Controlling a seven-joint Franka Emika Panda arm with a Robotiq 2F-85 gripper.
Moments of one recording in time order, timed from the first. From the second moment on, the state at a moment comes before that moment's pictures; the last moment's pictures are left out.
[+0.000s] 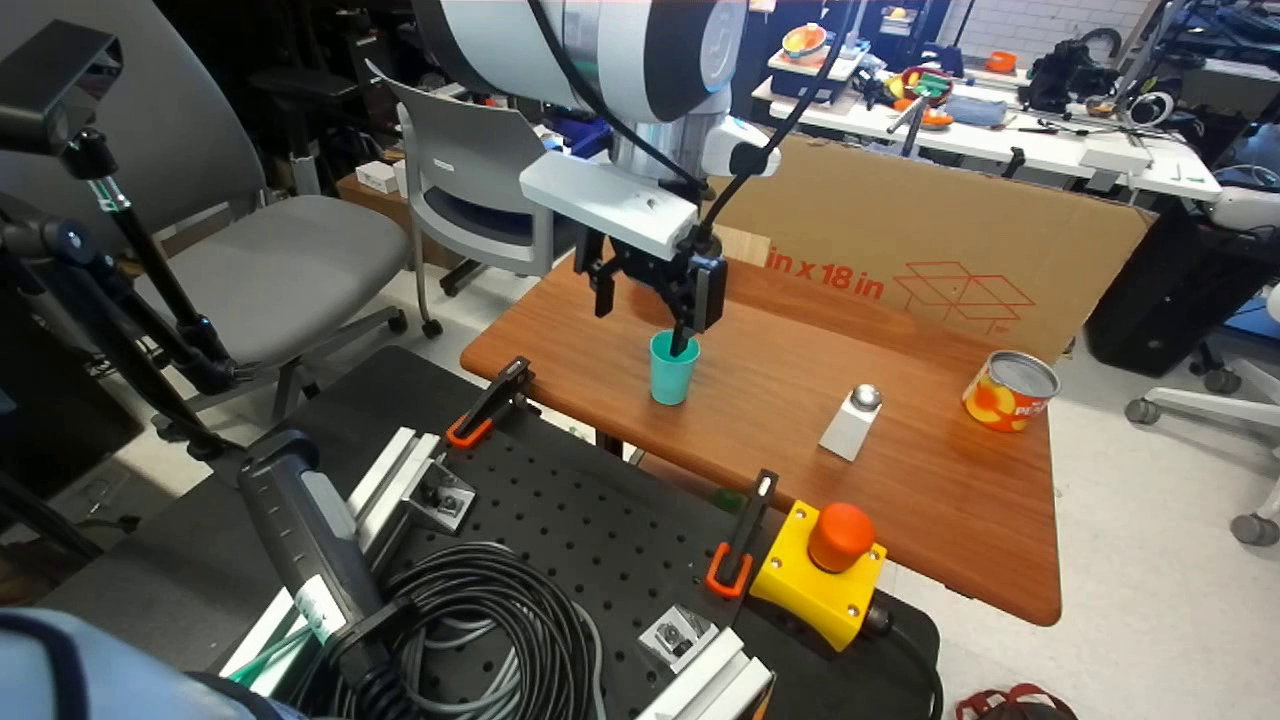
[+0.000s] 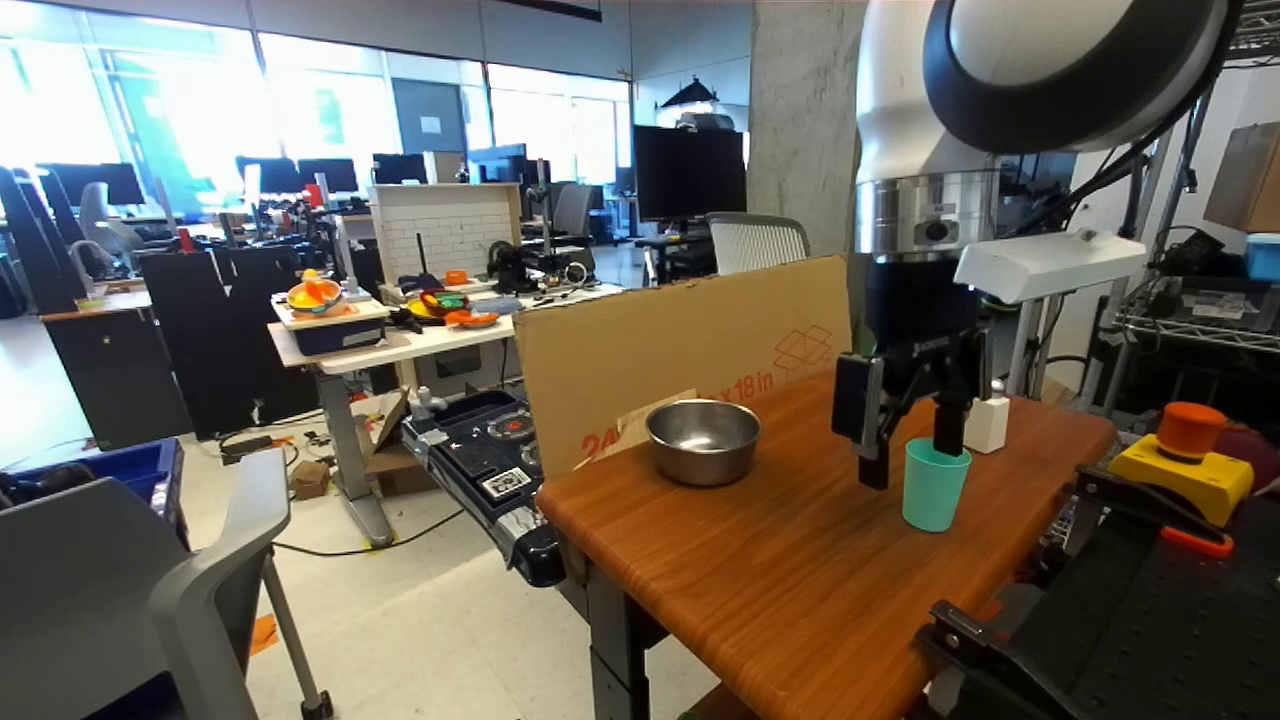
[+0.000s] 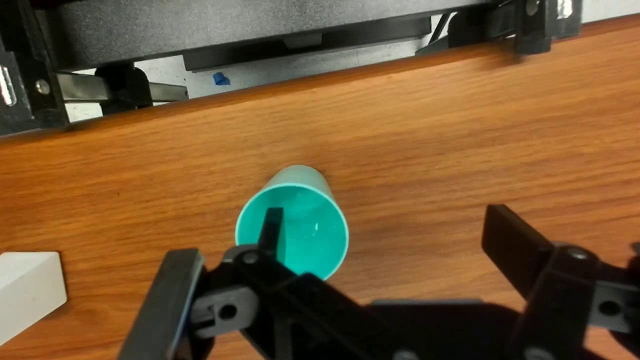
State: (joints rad) arm 0.06 0.24 0.06 -2.50 -0.03 2.63 0.22
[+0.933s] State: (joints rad) arm 0.11 0.37 0.02 -2.40 -0.05 2.63 0.25
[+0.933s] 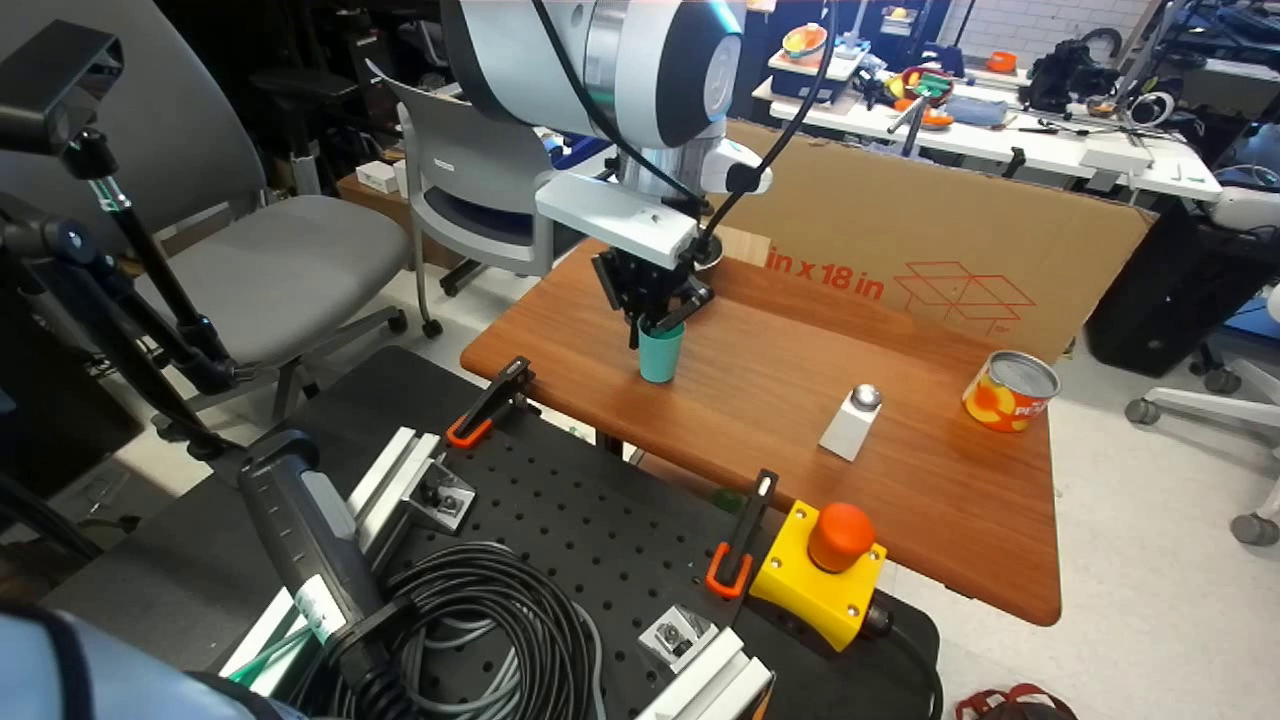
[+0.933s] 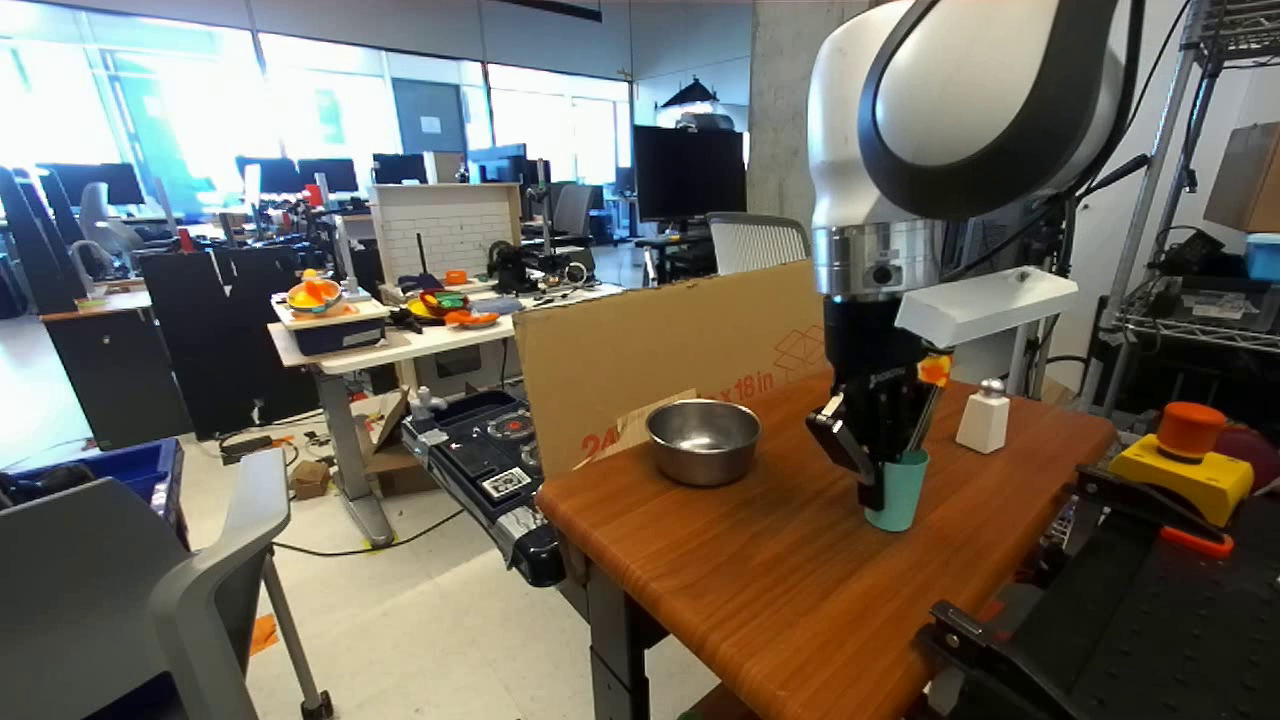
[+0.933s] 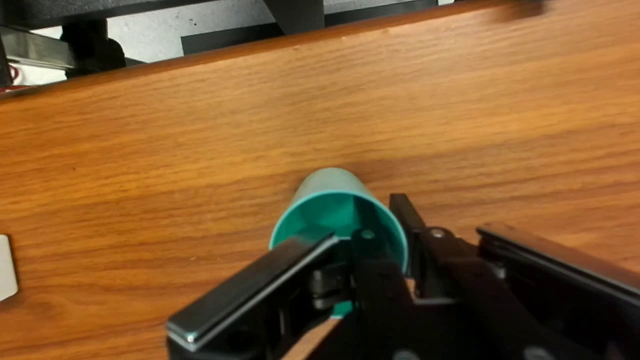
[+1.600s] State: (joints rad) arm 0.03 0.19 -0.01 -2.36 0.09 2.61 0.26
